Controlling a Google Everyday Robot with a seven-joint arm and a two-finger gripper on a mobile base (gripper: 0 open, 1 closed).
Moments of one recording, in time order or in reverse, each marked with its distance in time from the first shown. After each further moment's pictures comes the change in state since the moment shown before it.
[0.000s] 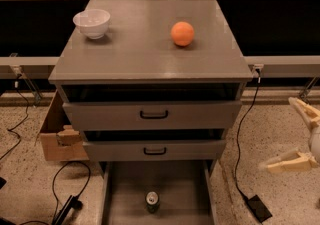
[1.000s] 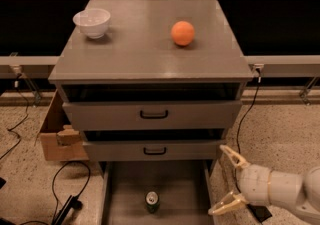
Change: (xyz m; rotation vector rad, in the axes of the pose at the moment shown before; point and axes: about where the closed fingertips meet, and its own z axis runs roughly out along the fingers) arm 0.098 0.140 0.132 -0.287 -0.073 -0.065
